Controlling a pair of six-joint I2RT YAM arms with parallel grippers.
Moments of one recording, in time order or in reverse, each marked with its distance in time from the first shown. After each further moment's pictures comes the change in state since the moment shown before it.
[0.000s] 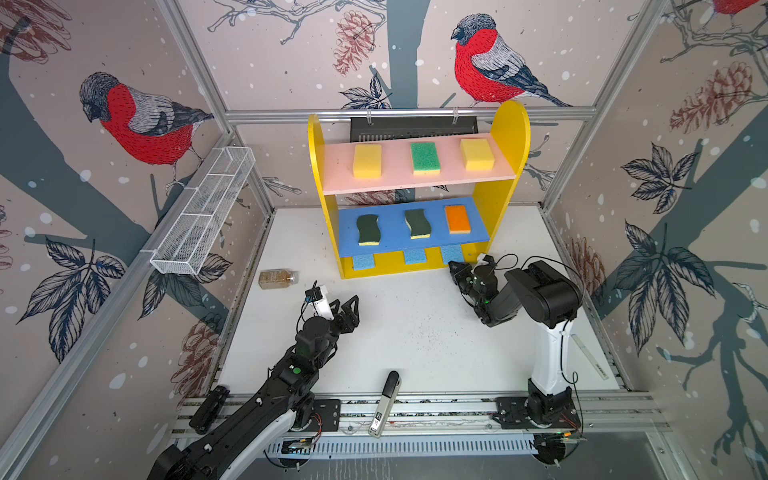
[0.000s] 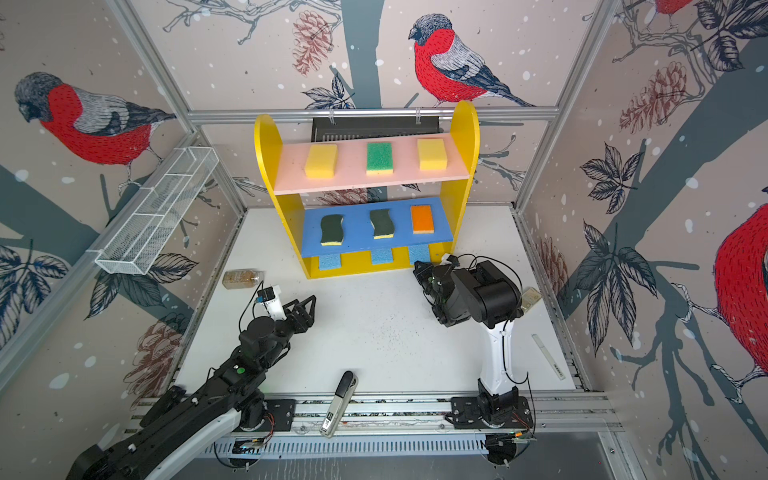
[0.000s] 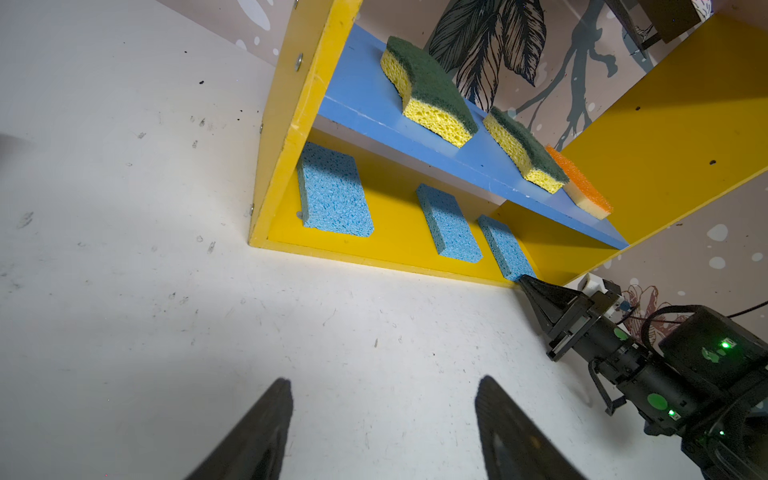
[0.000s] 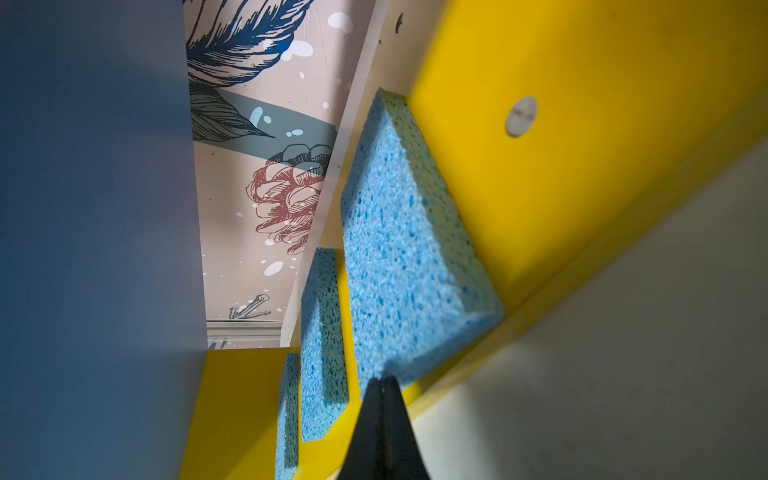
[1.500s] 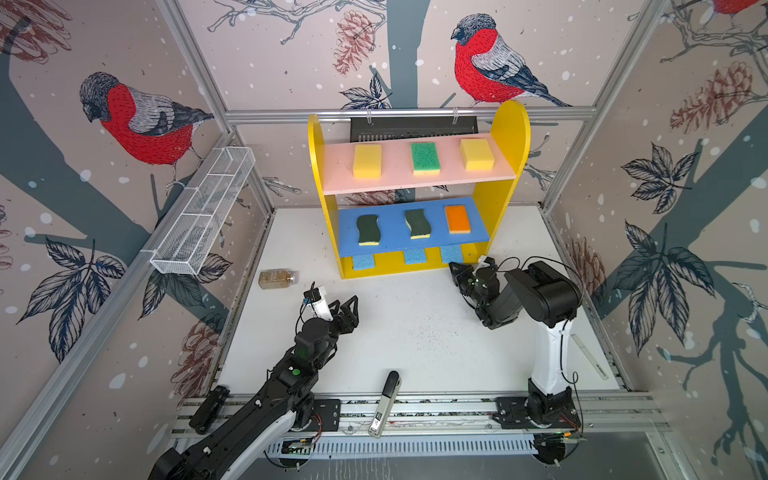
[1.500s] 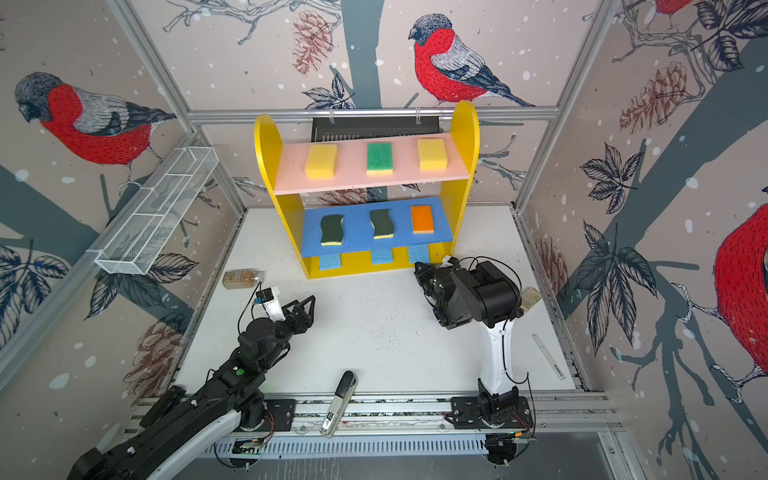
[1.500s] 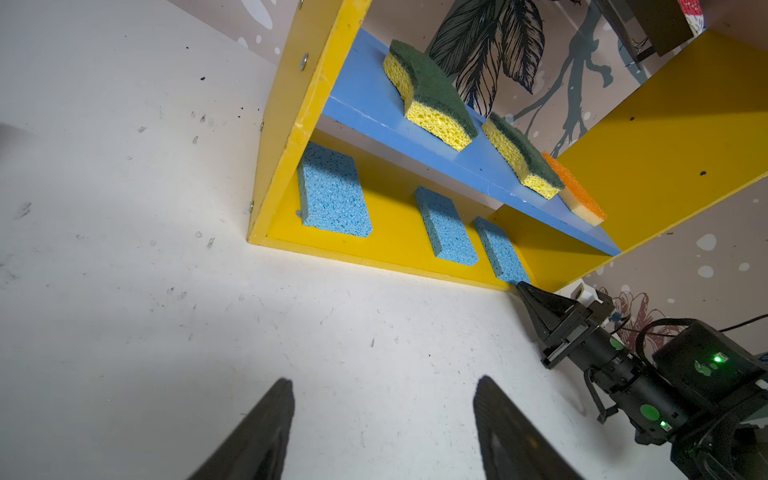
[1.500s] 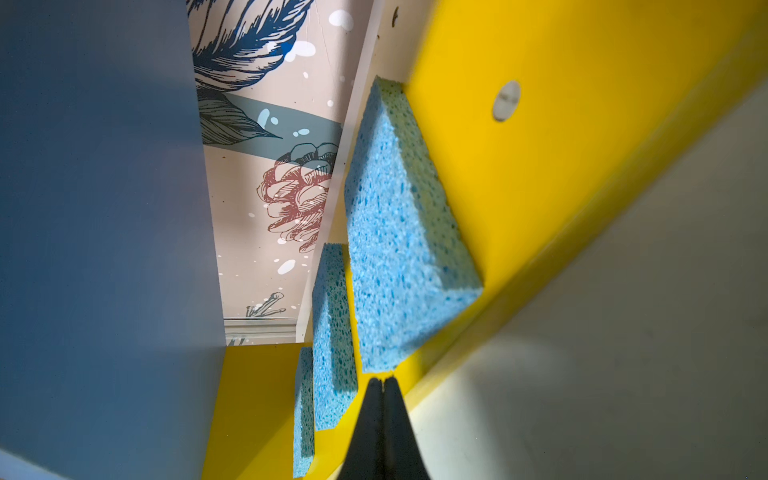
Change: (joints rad) left arm 0.000 -0.031 -0.009 -0.008 0.002 -0.027; right arm -0.008 -0.003 -0.033 0.043 -0.026 0.046
